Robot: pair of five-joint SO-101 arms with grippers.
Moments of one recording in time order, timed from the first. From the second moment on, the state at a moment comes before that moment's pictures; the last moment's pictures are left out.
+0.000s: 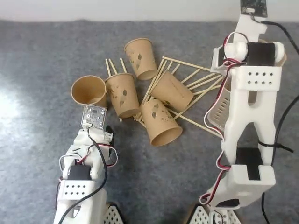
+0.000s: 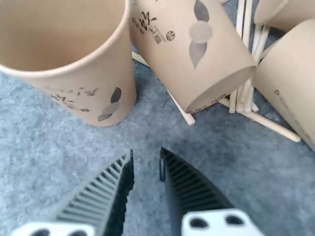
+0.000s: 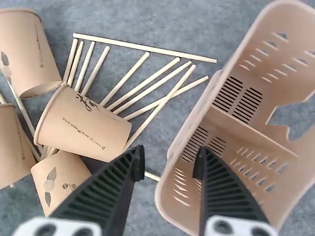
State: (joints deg) left arm -5.8 -71.3 93.5 35.3 -1.5; right arm -2.3 8.3 -38.7 100.7 -7.4
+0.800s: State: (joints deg) left arm -5.5 -71.3 93.5 35.3 -1.5; right arm 5.5 15.1 -33.6 100.7 0.8
